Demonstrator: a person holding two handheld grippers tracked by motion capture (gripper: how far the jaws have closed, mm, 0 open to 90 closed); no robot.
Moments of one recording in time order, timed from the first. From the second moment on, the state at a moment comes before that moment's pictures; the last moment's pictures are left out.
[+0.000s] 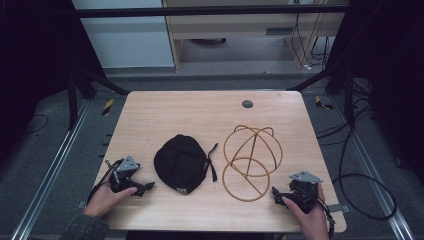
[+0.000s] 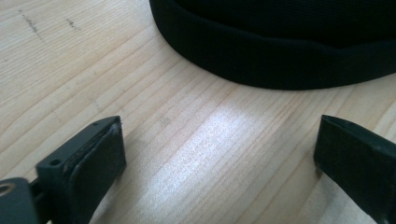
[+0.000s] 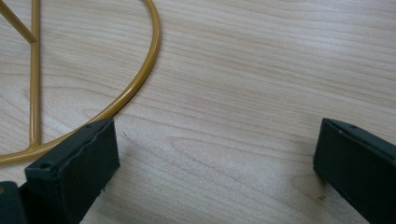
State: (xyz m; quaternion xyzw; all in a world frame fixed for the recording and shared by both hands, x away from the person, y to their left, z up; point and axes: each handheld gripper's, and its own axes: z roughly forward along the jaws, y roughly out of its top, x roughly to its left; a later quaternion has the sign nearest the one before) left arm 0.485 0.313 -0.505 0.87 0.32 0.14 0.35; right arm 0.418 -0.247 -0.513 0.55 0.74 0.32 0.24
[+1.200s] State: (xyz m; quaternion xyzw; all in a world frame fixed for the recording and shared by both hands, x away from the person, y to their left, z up) left arm 0.485 0.240 -0.402 0.90 0.25 0.16 0.33; right arm 0.421 -0.246 -0.513 0.55 0.73 0.32 0.24
